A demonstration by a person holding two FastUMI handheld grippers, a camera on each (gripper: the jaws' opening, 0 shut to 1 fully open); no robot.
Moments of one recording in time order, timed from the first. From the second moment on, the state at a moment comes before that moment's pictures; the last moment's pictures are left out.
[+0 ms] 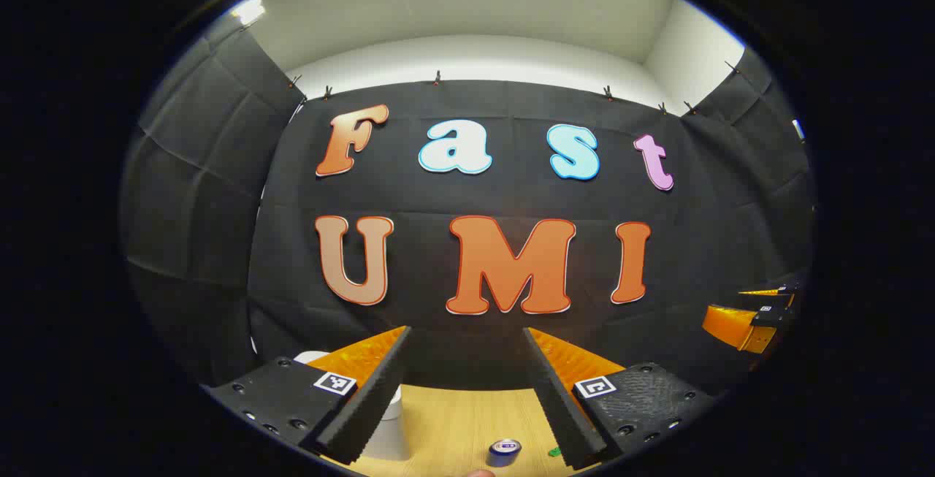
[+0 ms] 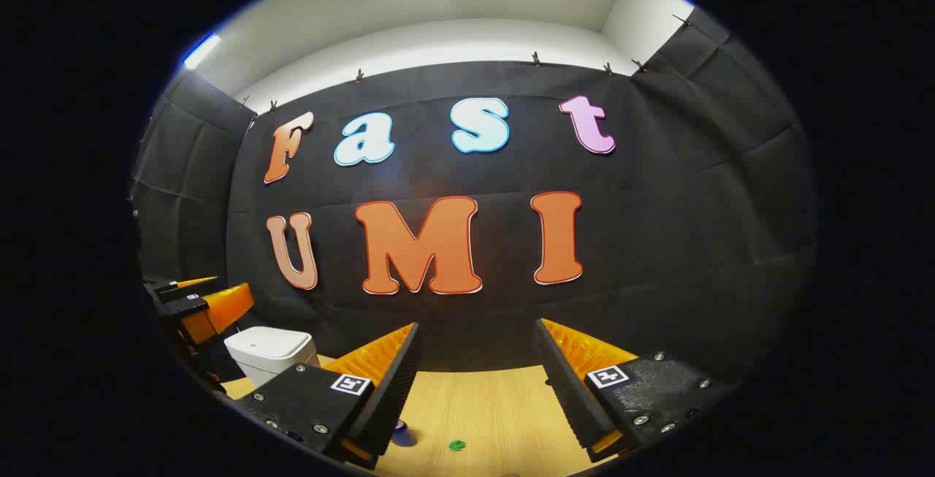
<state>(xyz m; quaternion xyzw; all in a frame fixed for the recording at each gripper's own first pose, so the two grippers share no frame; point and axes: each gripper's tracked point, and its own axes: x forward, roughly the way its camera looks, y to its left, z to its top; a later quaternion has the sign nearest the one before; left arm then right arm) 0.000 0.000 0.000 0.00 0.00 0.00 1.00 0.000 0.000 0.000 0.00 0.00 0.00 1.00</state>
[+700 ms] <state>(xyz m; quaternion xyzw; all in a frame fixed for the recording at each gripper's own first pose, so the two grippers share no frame) 0.005 -0.021 -0.013 0.00 0.01 -0.03 1.00 -0.006 0.004 -0.008 -0.01 0.01 -0.01 1.00</state>
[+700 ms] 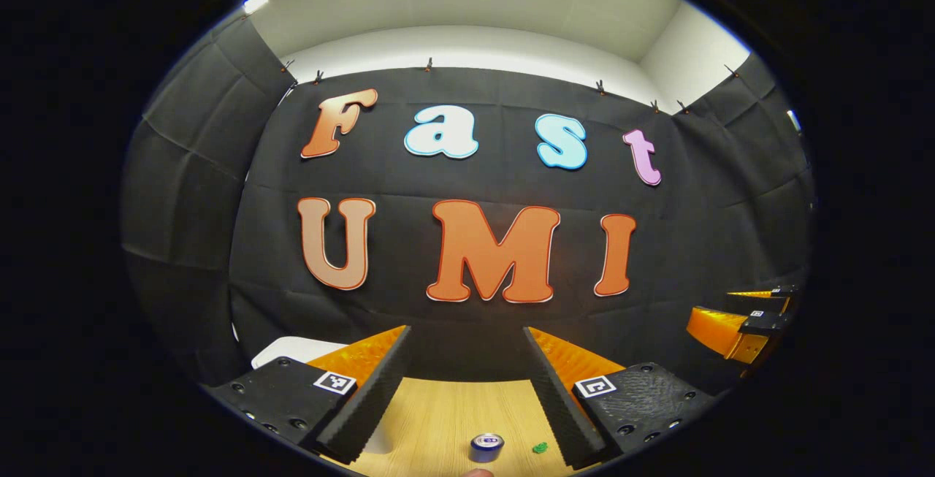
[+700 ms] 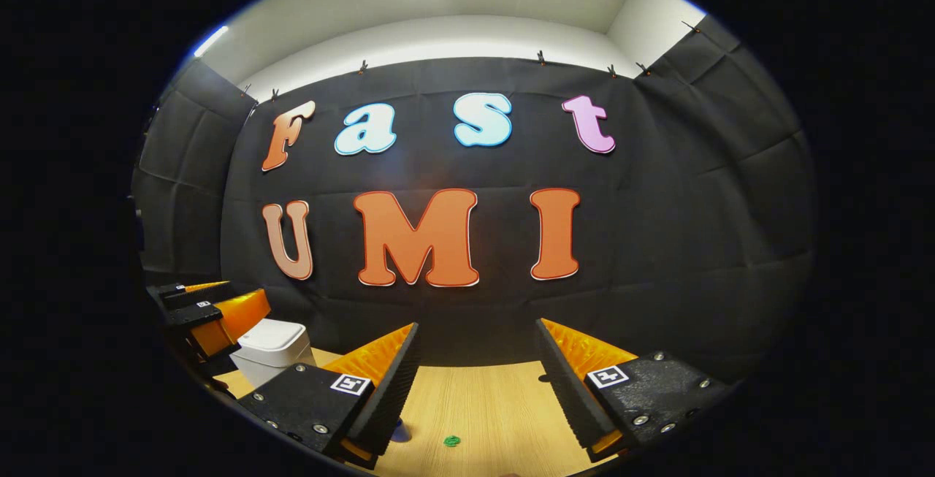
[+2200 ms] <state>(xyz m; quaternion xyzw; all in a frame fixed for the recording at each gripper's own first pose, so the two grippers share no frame) 0.007 0.056 0.001 0.00 0.00 0.03 1.00 0.016 0.036 -0.018 -0.01 0.01 0.01 1.00</state>
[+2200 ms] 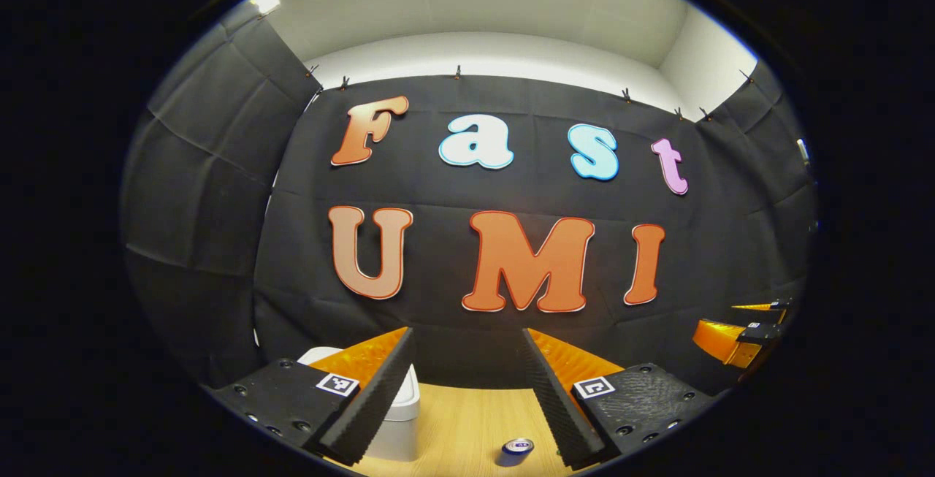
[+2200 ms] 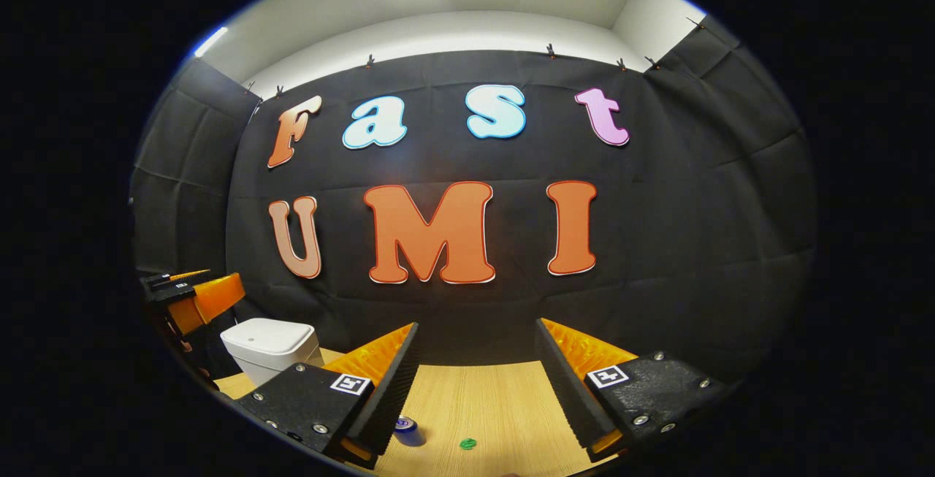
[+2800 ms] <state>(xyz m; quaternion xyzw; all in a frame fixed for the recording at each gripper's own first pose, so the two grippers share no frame) 0.034 0.148 -0.020 -0.02 0.04 0.12 0.99 0.022 0.039 -0.029 -0.01 0.02 0.01 1.00</state>
